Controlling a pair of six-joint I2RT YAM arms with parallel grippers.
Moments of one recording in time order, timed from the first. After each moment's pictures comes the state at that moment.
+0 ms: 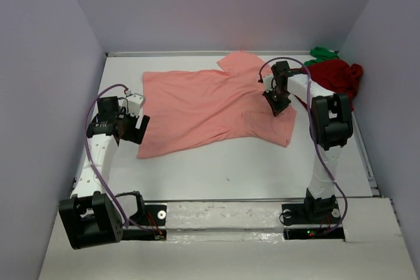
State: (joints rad) left arm 0.13 1.10 0.83 -0.64 0.15 0.47; right arm 0.18 2.09 1.59 -0.81 -0.04 -0.34
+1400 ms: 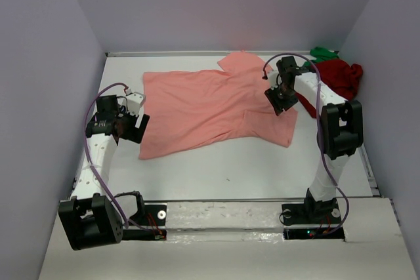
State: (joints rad) left arm 0.13 1.09 0.85 -0.67 0.16 0.49; right arm 0.18 1.93 1.56 -0.91 -0.03 -0.36
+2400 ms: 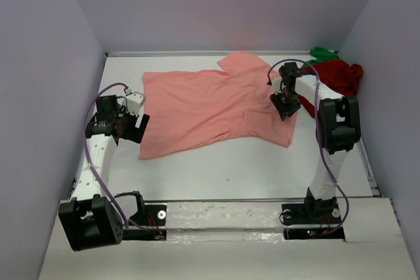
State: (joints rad) left arm 0.13 1.08 0.85 -0.67 0.17 0.49; right arm 0.13 2.00 1.52 -0.87 0.03 -0.36
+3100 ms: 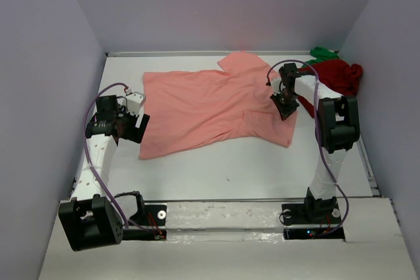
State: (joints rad) left arm 0.13 1.08 0.85 -0.67 0.17 0.49; right arm 0.13 2.02 1.52 -0.87 -0.04 -0.35
